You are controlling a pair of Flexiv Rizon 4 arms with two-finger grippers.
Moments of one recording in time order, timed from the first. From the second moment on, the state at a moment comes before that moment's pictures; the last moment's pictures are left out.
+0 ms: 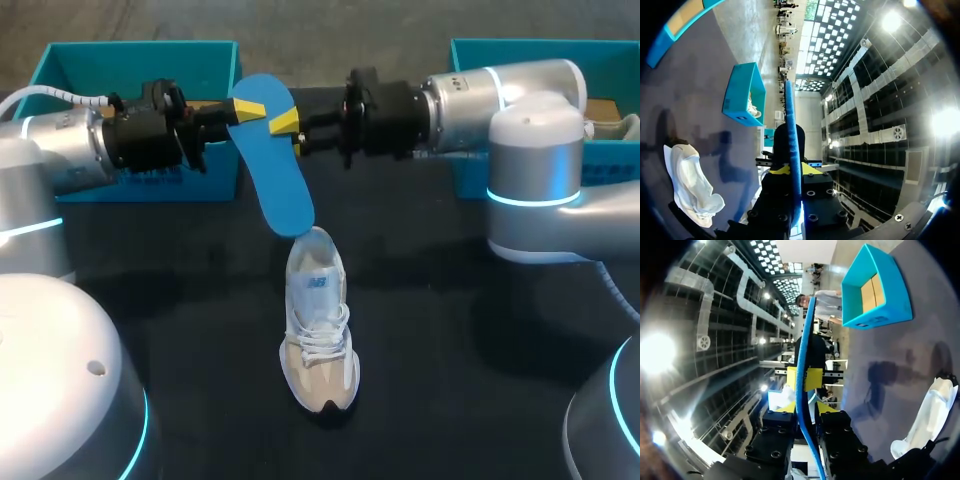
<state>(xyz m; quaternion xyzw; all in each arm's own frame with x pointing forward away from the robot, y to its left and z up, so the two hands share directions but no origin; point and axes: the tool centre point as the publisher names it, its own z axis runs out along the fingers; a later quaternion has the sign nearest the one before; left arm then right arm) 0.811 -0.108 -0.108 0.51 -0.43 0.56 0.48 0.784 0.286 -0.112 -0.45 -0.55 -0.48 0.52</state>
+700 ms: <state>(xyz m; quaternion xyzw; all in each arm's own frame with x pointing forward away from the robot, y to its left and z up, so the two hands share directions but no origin) 0.810 -0.108 -0.110 0.51 -0.44 0.56 0.48 0.784 0.290 -0.110 -0.45 -0.55 -0.48 0.52</state>
